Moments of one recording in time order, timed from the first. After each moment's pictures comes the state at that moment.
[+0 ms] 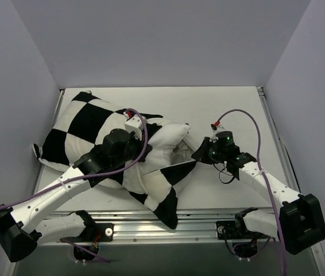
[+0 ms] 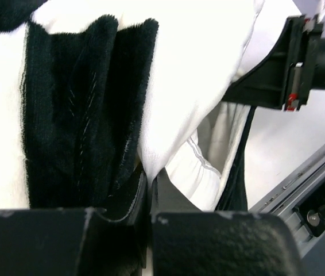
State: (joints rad) left arm -0.81 1.07 0.97 -0.32 -0.12 -0.36; right arm 0.36 1.15 0.64 -0.16 -0.23 0.60
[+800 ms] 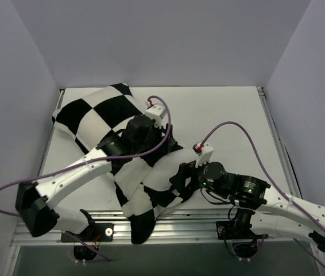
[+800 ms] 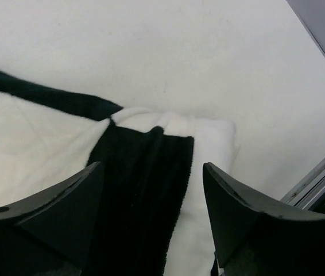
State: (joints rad) left arm -0.86 1.44 1.25 -0.28 -0.10 -0.34; right arm 1.12 0.83 0.69 -0.38 0.26 0.64
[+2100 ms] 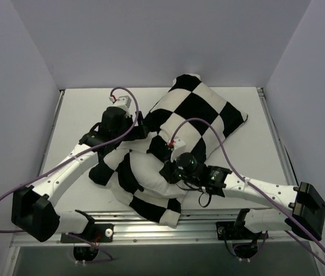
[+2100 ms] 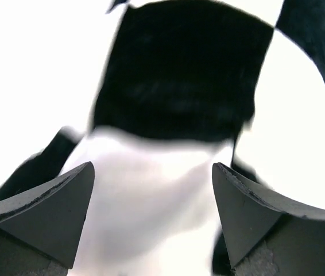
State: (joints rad) left arm -0.53 1.37 1.14 -0.30 -0.04 -0.51; right arm 1.05 1.19 0.73 -0.09 0.16 0.51
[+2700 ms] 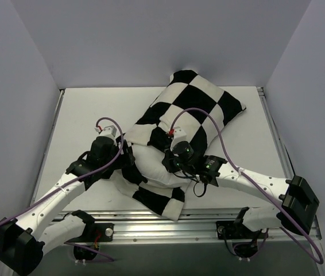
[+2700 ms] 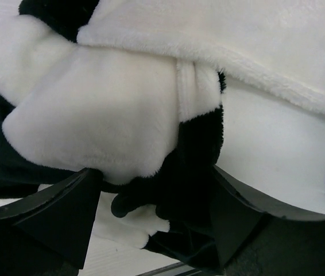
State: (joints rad) left arm -0.53 0.99 0.72 -0.42 -0.10 -0.62; right arm 0.94 1.30 0.84 -0.16 0.19 0.51
